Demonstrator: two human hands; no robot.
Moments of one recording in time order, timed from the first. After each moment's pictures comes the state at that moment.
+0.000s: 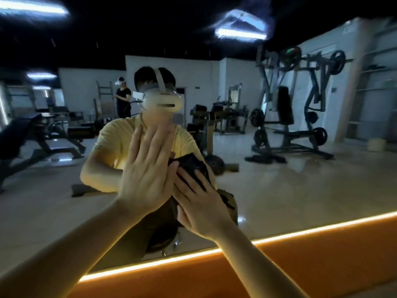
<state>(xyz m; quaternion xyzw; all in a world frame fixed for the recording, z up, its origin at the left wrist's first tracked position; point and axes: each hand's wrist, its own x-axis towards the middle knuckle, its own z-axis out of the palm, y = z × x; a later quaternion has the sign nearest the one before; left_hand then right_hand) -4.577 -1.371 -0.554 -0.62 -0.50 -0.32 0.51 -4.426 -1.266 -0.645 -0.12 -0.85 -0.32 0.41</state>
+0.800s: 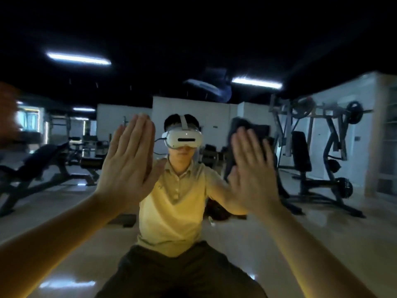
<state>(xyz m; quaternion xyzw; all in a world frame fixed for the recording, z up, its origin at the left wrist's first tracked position) -4.520 -1.321 -0.448 -0.51 -0.59 -0.28 0.57 -4.268 -1.131 -0.456 -0.24 -0.73 -0.37 0.51</state>
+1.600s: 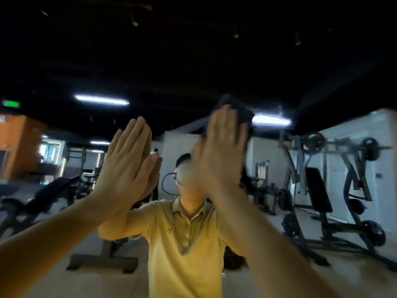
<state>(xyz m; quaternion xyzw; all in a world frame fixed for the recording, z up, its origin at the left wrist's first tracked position) -4.522 -1.321 -0.362 -0.52 -0.55 -0.39 0.53 -4.359 -1.189 -0.319 -0.26 -0.66 -0.28 0.65</state>
